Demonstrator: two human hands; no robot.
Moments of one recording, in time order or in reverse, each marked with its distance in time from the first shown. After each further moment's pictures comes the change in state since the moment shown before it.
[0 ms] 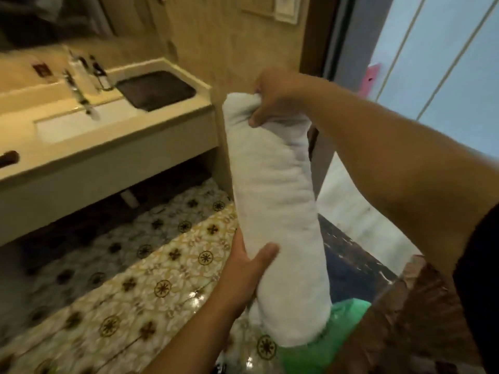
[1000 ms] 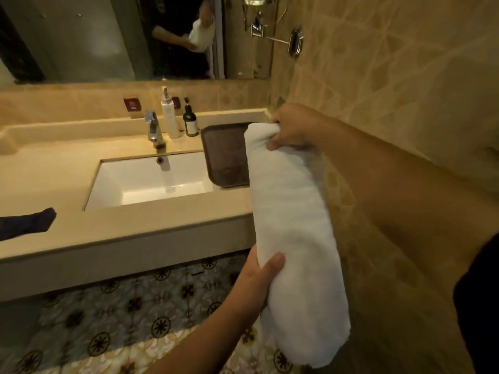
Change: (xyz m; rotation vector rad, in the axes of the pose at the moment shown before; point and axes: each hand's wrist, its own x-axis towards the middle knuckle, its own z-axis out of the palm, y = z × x) left_hand 0.522 0.114 -0.265 -0.165 0.227 0.060; right_hand 0.645 -0.080 0.064 -0.099 -0.151 -0.369
